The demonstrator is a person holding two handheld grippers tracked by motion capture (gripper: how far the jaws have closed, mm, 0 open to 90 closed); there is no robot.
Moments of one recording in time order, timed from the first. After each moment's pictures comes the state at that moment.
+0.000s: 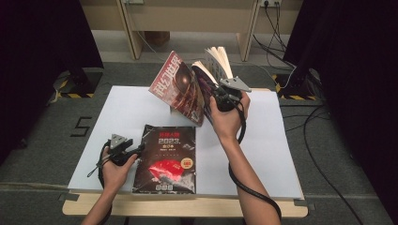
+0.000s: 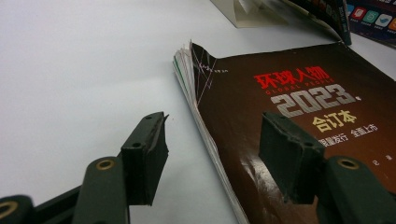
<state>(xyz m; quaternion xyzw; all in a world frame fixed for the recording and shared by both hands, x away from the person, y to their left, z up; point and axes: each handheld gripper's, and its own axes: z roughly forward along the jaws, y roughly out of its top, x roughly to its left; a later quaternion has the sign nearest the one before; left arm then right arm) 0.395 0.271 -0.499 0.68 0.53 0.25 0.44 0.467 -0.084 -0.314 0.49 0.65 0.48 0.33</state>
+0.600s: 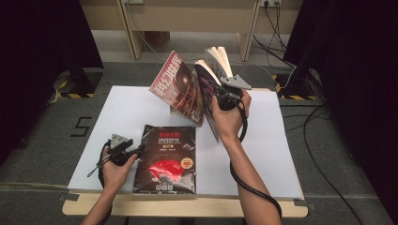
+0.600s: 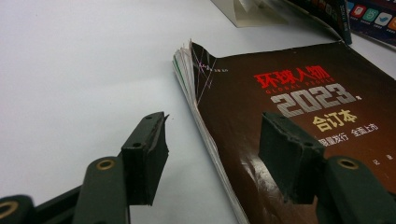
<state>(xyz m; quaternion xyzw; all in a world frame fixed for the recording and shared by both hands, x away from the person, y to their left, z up) 0.395 0.271 -0.499 0.68 0.53 0.25 0.43 0.469 -0.086 -0.309 0.48 0.66 0.47 0.34</state>
